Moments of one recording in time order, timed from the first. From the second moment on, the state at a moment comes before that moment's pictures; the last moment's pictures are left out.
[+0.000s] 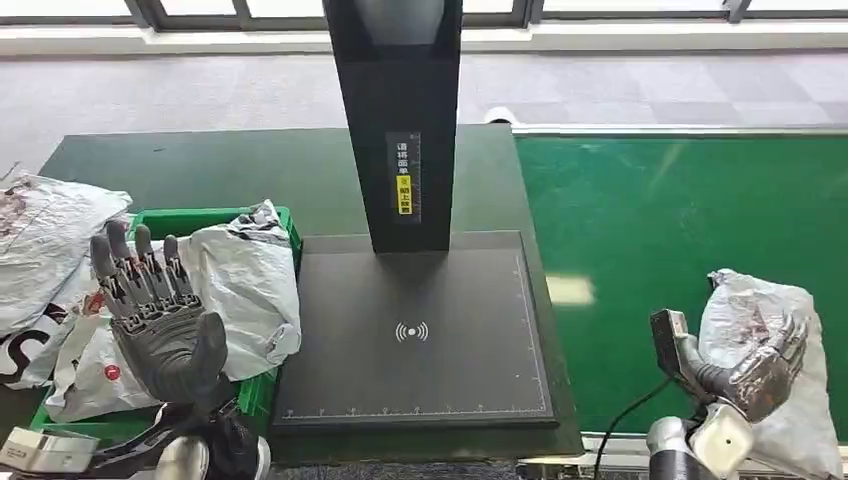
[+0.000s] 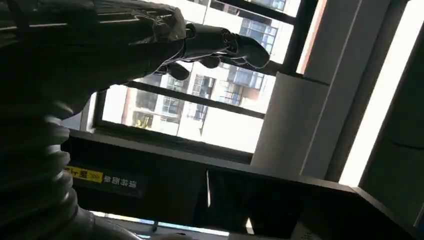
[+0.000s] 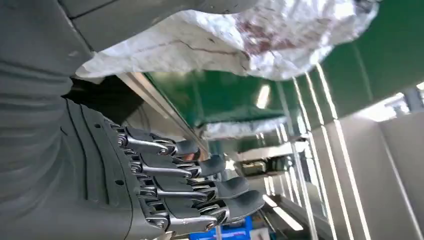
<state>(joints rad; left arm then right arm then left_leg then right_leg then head) 0.09 -0.27 -0.07 -1.92 -0.03 0.03 -0.66 -0.29 0.15 -0.74 -0.84 1.48 -0.70 0.06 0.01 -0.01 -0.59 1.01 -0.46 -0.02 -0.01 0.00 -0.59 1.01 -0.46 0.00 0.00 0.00</state>
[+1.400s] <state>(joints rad) 0.09 -0.27 -0.07 -1.90 -0.04 0.02 -0.66 -0.37 0.00 -0.74 -0.39 1.48 -0.54 0.28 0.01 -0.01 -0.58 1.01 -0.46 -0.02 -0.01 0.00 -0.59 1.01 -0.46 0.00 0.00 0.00</state>
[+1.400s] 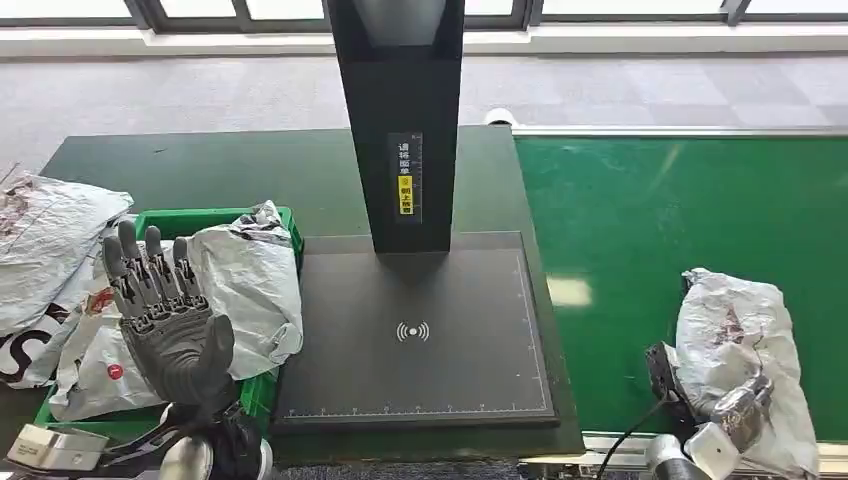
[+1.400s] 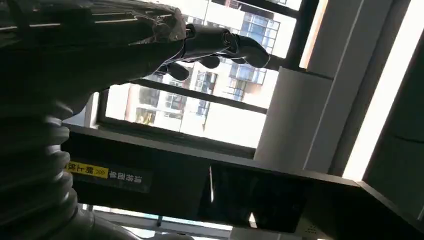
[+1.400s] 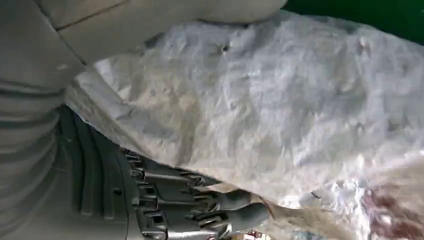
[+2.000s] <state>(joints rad) 0.11 -0.27 -0.09 -1.89 -0.08 0.01 -0.66 -0.35 -0.02 -0.74 -0.40 1.48 -0.53 0.26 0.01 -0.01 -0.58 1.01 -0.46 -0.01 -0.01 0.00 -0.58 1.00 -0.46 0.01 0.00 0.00</state>
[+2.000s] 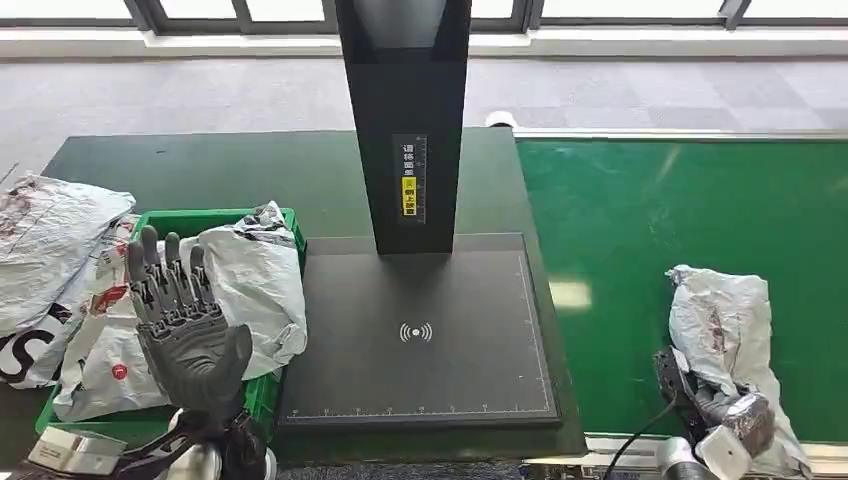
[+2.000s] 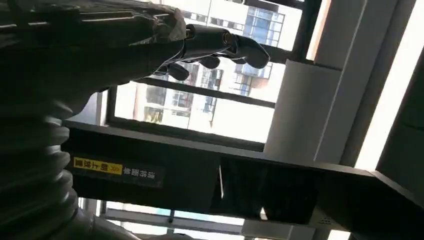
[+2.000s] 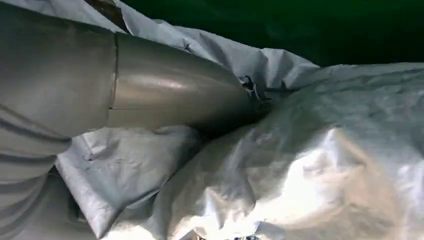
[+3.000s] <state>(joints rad) 0.12 -0.27 -0.10 -1.91 -0.10 0.07 -0.66 -0.05 0.32 -0.31 -1.31 1.37 -0.70 -0.35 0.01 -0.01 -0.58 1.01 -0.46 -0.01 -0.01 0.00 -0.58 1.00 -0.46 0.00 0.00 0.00</state>
